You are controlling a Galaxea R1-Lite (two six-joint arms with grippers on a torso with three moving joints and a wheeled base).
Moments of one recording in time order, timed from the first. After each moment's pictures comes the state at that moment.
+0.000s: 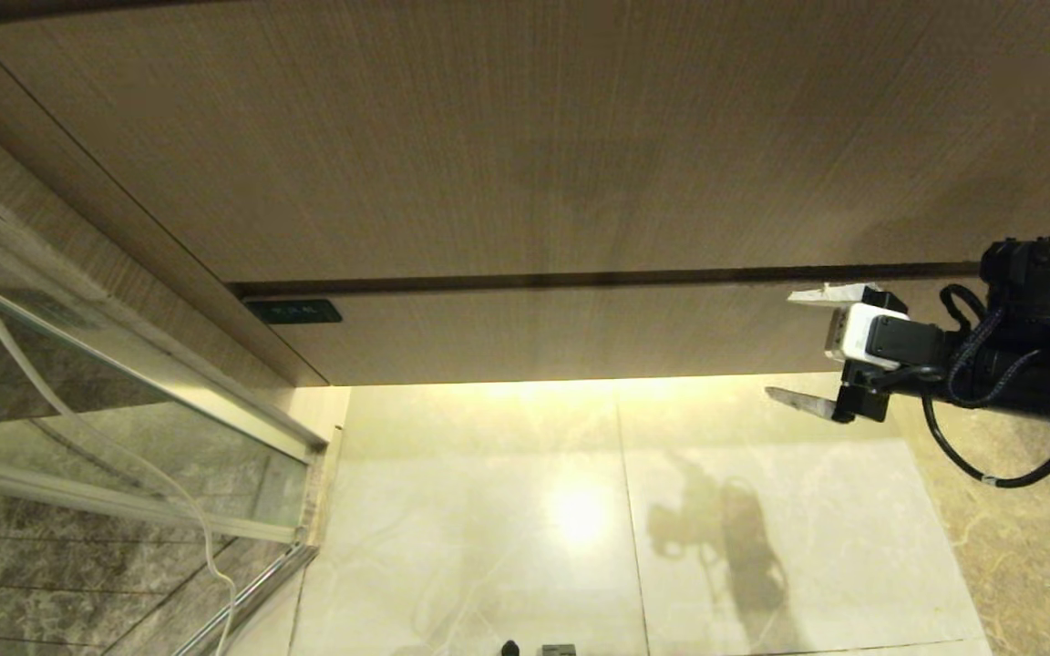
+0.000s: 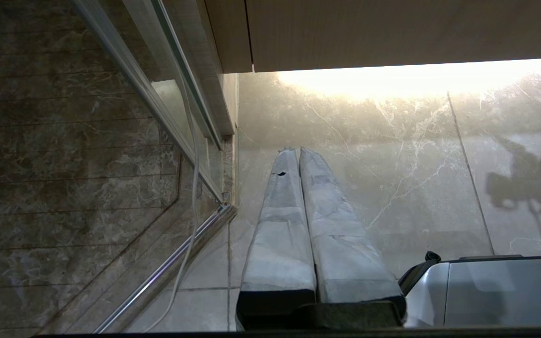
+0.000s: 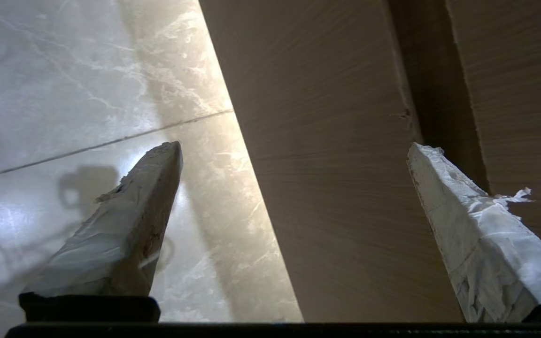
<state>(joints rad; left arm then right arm) 0.00 0.00 0.00 0.00 0.00 0.00 0.06 1.69 -0.82 -0.54 0.51 -1.21</state>
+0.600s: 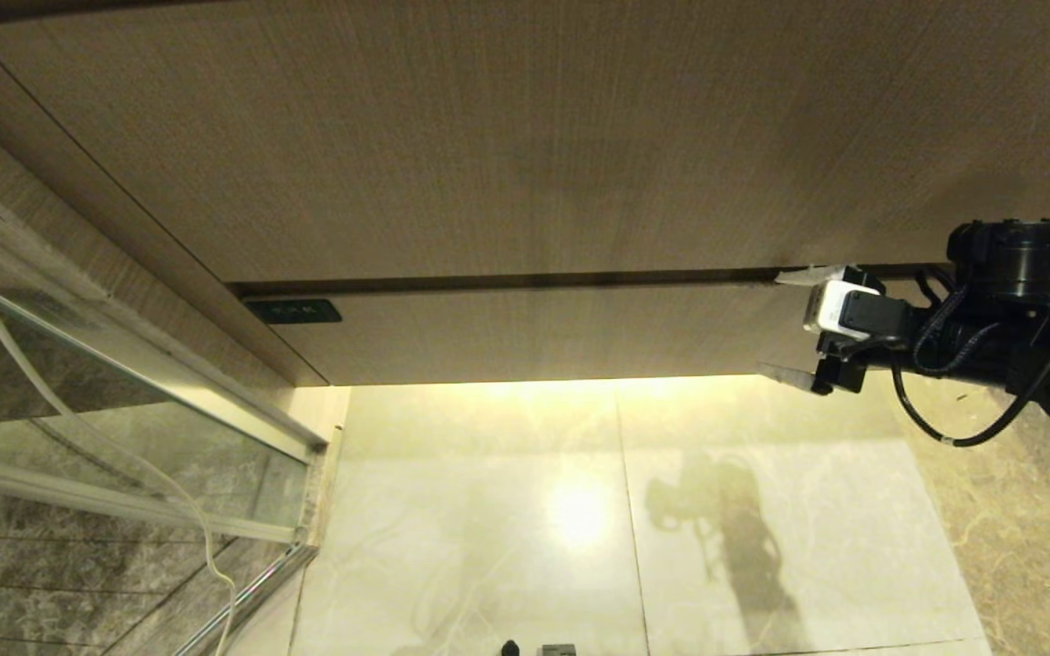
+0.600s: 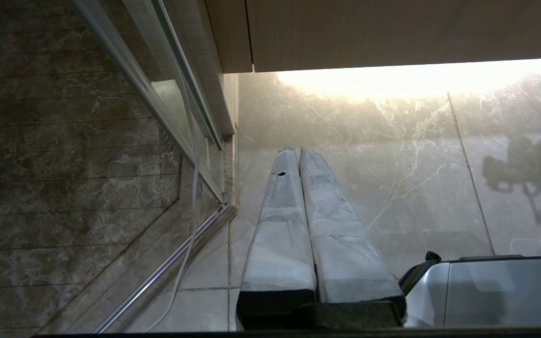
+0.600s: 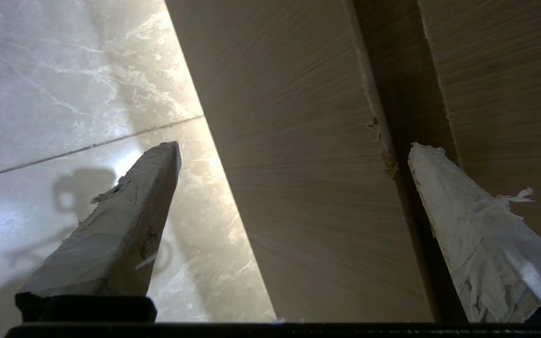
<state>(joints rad) 0.00 0.00 0.00 0.00 0.00 0.00 0.05 1.80 -0.95 -0.54 0.51 -1.20</state>
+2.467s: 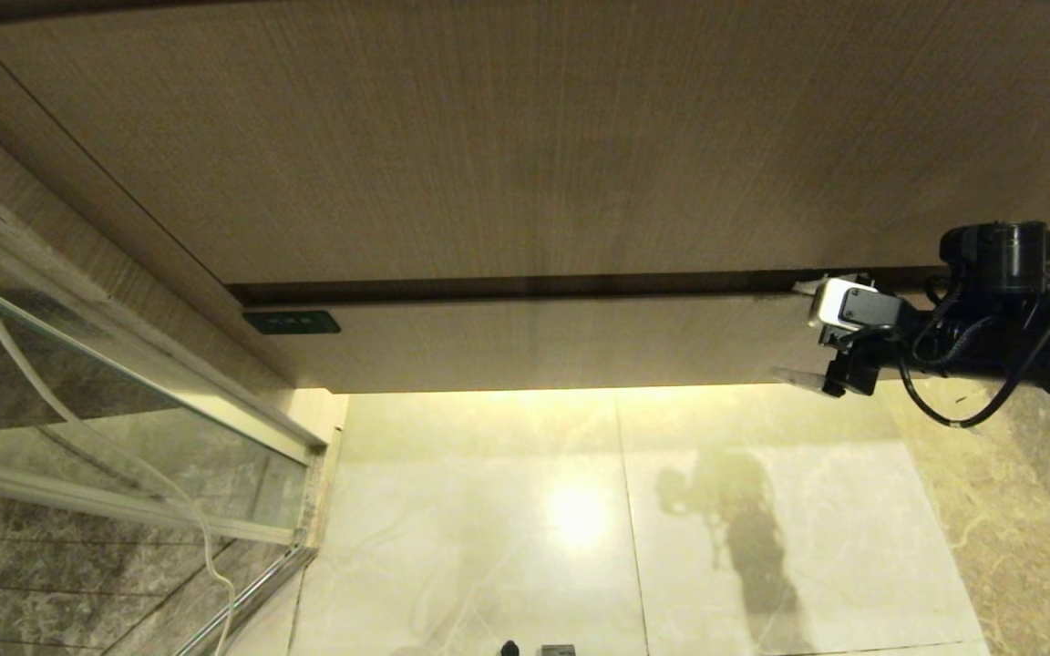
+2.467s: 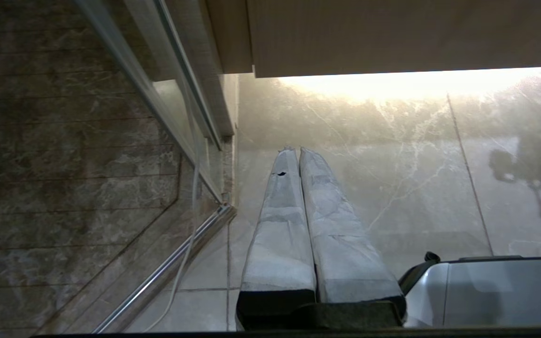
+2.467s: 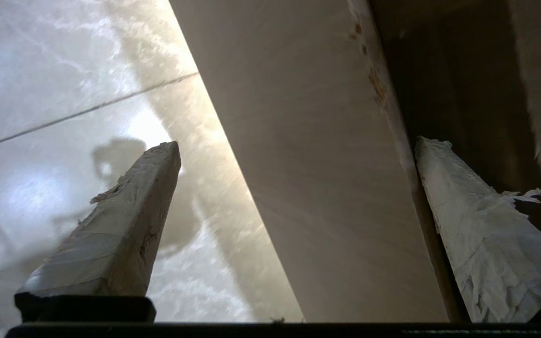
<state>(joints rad) 0.00 0.00 0.00 0.00 0.00 0.00 -0.04 1.88 -1.04 -0.30 0.45 -1.20</state>
